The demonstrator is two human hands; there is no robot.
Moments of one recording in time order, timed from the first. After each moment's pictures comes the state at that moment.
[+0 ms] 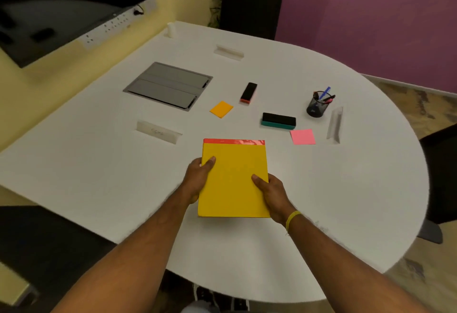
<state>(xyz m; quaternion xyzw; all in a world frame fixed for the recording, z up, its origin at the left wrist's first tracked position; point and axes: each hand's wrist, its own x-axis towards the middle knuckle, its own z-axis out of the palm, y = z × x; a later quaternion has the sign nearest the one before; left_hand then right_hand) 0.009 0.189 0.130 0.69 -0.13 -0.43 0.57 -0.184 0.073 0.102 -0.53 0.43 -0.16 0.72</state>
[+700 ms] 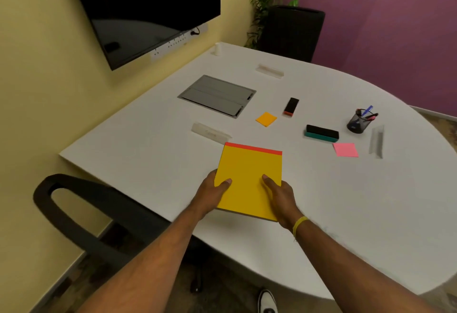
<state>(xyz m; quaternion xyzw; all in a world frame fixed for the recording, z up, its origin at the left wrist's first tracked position) 0.057 0.368 0.144 0.72 -0.24 -0.37 0.54 -0.099 0.227 0.140 -0.53 0.43 -0.19 0.71</state>
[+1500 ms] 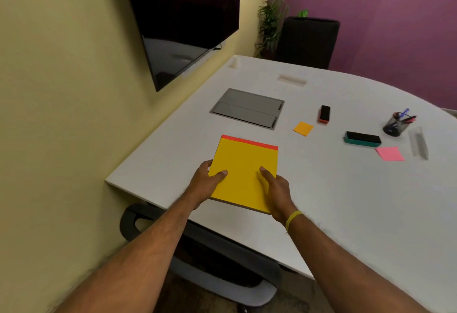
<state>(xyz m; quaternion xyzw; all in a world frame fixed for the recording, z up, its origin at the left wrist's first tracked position) 0.283 0.497 0.182 0.74 -0.24 -0.35 0.52 0.114 0.373 0.168 -0.49 0.43 -0.24 0.72</state>
